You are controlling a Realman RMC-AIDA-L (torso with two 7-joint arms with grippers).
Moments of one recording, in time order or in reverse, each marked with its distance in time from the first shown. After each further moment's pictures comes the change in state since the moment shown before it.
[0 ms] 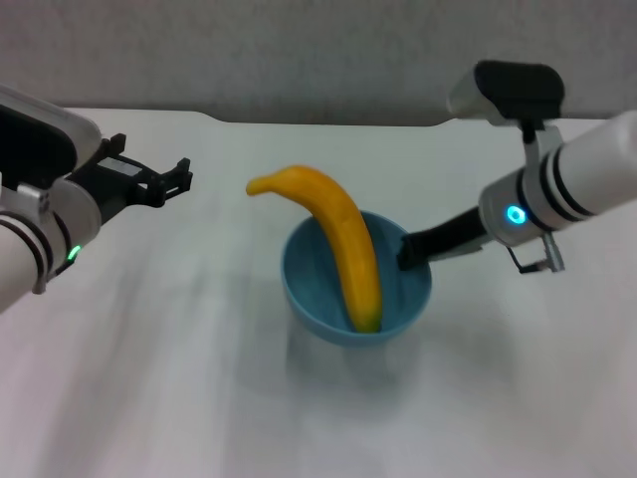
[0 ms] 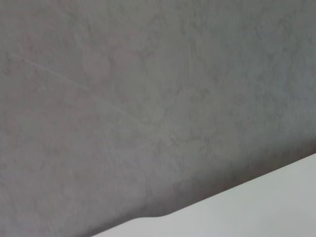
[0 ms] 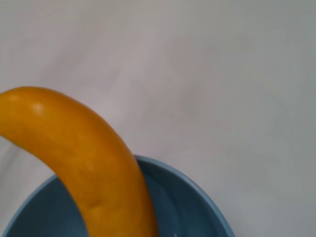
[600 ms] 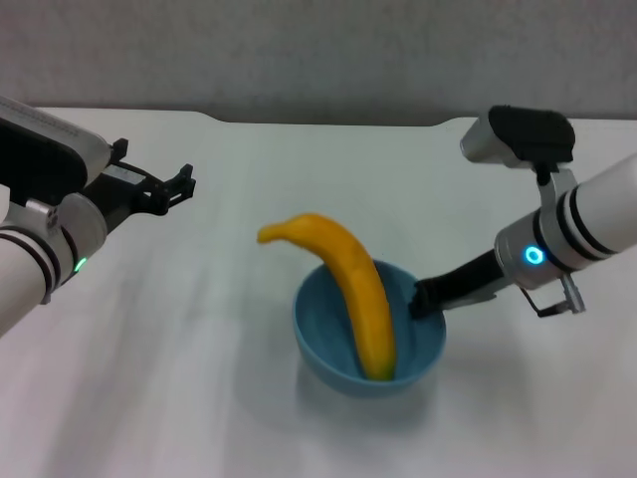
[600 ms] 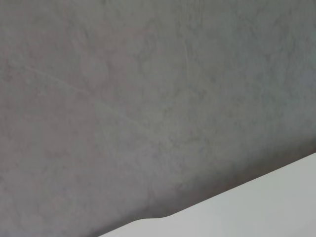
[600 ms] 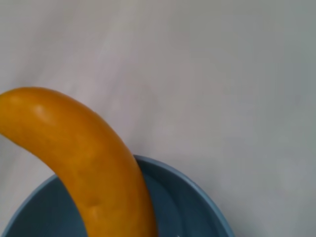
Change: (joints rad) left arm 0.022 0.000 0.073 0.004 -0.002 0.086 -0.005; right arm -0.052 0.000 0.000 0.012 -0.004 -0.086 0.000
